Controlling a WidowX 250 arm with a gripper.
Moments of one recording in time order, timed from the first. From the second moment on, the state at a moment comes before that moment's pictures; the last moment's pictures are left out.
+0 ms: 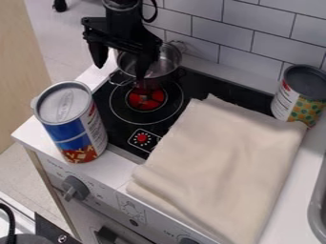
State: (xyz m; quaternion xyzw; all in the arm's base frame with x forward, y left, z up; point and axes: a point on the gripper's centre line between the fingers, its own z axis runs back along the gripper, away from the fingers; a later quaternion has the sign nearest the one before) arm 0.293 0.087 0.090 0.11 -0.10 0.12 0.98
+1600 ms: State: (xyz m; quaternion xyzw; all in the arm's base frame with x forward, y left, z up) arm 0.198 0.017 0.112 -0.04 -0.14 0.17 0.97
